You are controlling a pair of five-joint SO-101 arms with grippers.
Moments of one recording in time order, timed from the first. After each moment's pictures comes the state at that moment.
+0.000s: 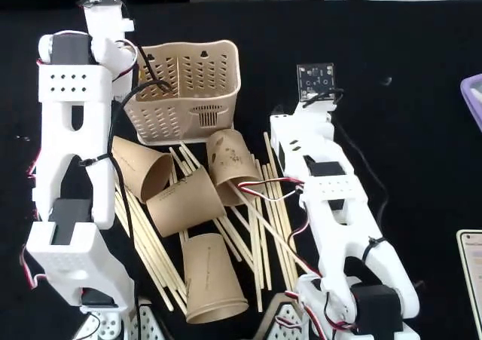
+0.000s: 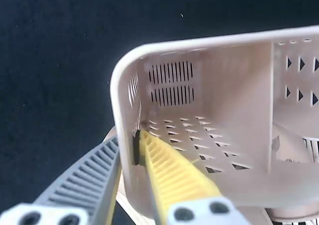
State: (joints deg) left arm -5.7 10.6 -33.4 94.8 -4.0; right arm -4.6 -22.1 57.8 8.1 1.7
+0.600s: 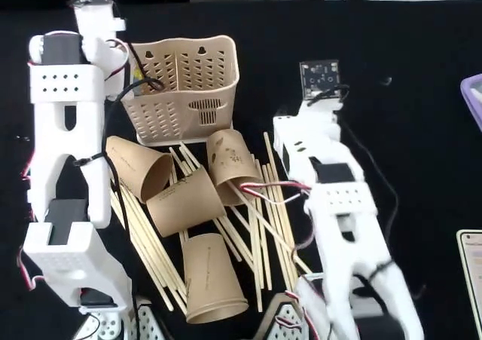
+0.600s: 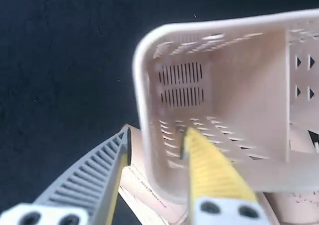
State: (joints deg) left arm -7.8 10.7 -33.5 94.4 -4.4; right arm -4.5 -34.0 56.0 22.9 1.7
